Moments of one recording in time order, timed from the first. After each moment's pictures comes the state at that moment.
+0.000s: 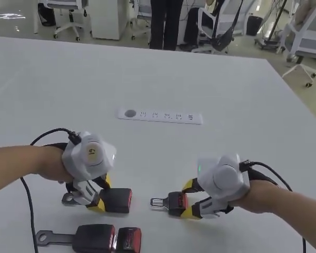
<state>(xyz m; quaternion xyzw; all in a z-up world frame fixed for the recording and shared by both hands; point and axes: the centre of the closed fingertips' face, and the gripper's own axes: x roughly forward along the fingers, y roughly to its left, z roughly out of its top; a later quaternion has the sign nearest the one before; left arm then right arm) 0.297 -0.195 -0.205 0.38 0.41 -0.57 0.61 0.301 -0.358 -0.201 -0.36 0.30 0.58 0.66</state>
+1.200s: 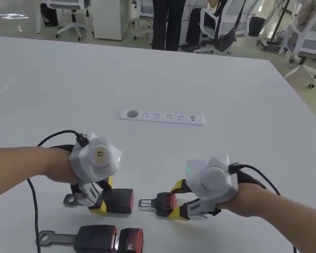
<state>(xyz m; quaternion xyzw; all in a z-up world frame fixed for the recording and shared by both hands) 0.299 -0.192 -0.213 0.38 0.42 -0.56 0.60 0.299 -0.321 -0.198 -0.34 0.29 0.59 0.67</state>
